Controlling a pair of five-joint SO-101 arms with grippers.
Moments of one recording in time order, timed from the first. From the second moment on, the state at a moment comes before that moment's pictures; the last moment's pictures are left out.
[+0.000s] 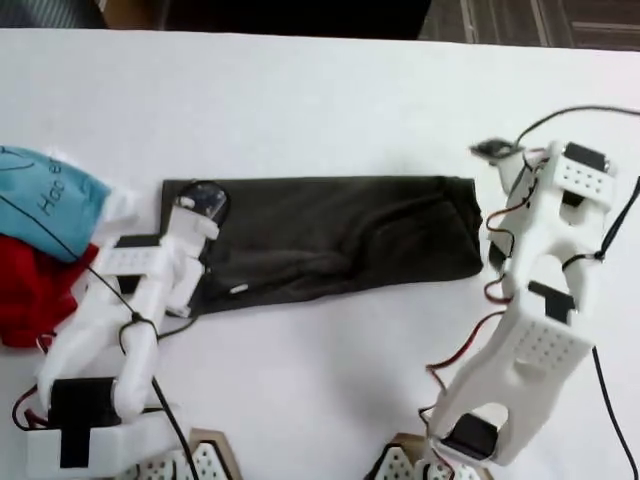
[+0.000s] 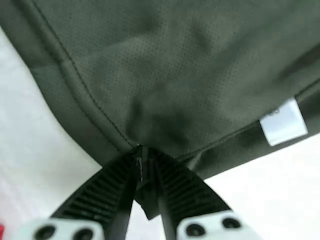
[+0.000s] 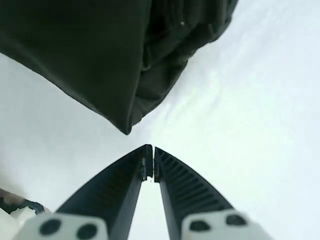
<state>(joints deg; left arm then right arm) -10.7 -9.4 50.9 52.2 -22.5 20.2 29.7 -18.7 95.1 55.9</state>
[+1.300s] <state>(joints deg) -13.1 -9.0 40.8 58.6 -22.5 -0.3 -4.4 18.7 68.7 36.2</state>
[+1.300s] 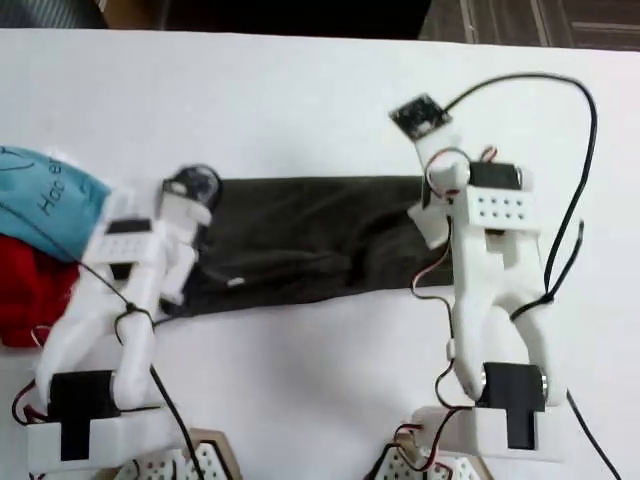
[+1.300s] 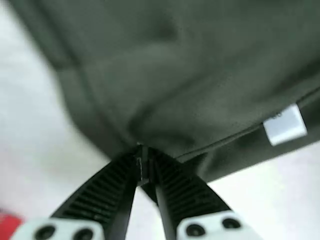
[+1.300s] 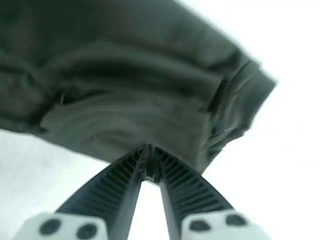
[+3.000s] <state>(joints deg) -17.3 43.3 -19.5 88.7 -16.7 2.9 -1.5 46.3 32.9 36.2</state>
